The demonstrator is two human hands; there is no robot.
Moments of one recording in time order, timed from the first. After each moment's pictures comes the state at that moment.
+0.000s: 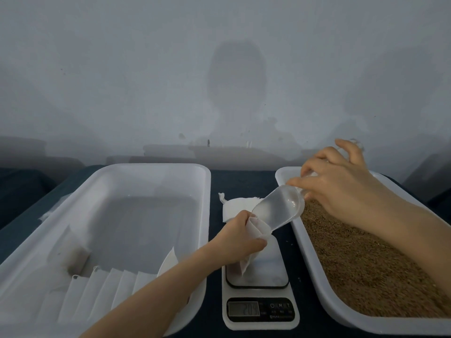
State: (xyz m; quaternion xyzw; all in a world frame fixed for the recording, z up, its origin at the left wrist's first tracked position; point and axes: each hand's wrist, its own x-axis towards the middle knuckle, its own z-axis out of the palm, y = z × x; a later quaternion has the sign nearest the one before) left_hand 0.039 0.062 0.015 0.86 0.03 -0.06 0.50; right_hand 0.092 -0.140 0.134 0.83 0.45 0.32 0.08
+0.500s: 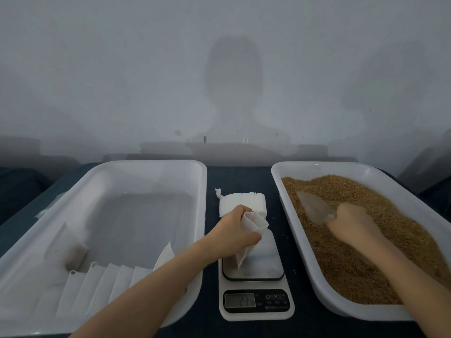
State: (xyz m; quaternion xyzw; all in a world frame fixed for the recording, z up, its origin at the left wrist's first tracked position) left_hand 0.037 0.062 0.015 0.87 0.02 -0.05 0.49; right_hand 0.125 -0.185 0.034 0.99 0.00 0.00 -0.12
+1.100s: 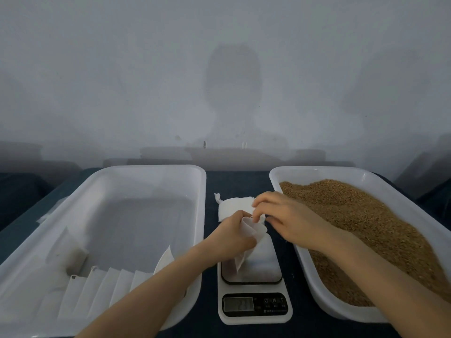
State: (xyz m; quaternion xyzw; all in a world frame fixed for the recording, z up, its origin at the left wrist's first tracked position) left_hand 0.033 0.061 0.021 0.88 0.01 -0.07 0.48; right_hand 0.093 -0.110 0.066 0.85 0.50 0.05 -0.15
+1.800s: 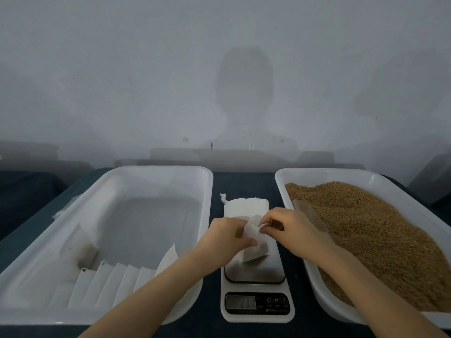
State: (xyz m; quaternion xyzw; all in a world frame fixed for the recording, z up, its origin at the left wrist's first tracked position) left_hand 0.011 0.066 0.028 0.94 0.02 0.03 0.35; right_hand 0.084 -0.107 0.038 0.87 0.37 0.00 -0.31
